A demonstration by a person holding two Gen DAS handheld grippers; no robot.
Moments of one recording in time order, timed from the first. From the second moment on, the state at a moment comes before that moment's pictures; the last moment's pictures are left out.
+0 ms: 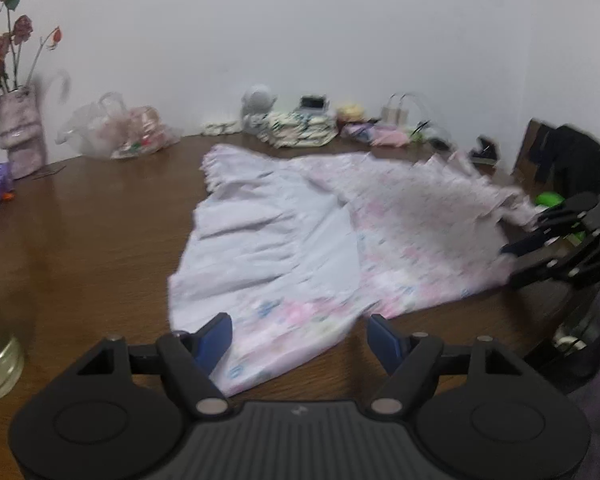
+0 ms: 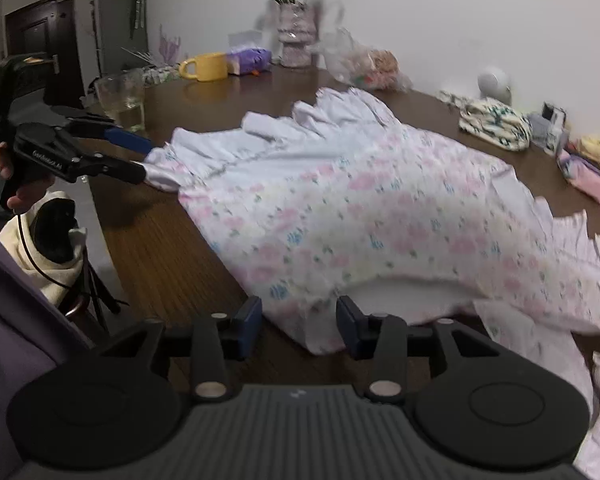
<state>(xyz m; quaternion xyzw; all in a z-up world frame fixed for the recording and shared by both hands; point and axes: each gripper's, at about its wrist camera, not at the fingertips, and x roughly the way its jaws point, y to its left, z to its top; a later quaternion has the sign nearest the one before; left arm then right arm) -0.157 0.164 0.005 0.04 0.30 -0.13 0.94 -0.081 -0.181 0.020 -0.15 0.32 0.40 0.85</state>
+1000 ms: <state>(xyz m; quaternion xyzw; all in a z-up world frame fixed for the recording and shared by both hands) -0.132 0.174 0.021 0.06 0.29 -0.18 0.94 -0.067 -0.195 0.051 -0.12 0.27 0.39 0.87</state>
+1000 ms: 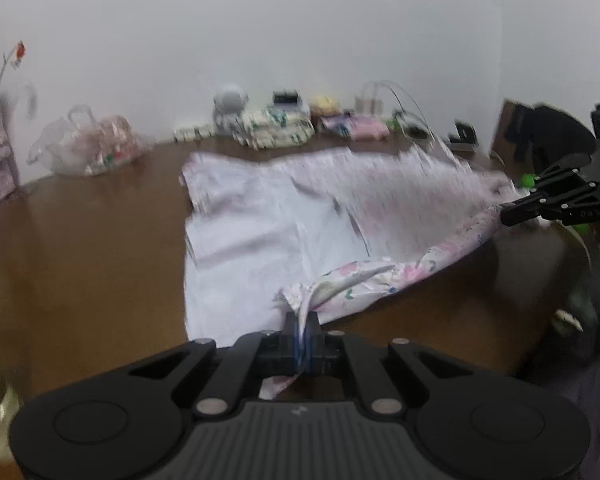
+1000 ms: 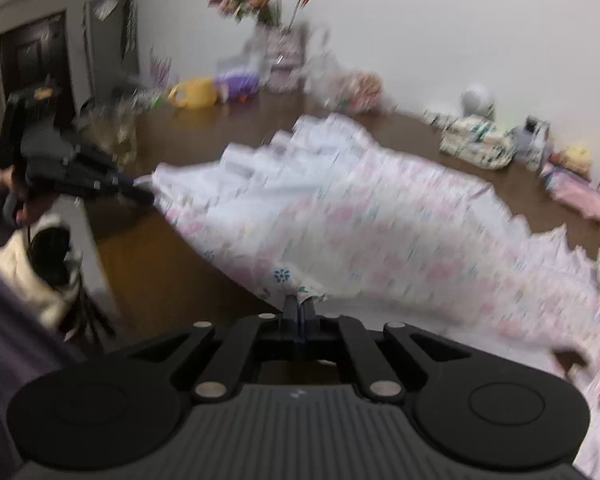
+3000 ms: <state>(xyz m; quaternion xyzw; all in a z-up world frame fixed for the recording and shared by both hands) -0.083 0.104 0.031 0.05 0.37 -0.09 0.92 -0.022 -0.184 0.056 -0.09 0.35 0.25 0.90</state>
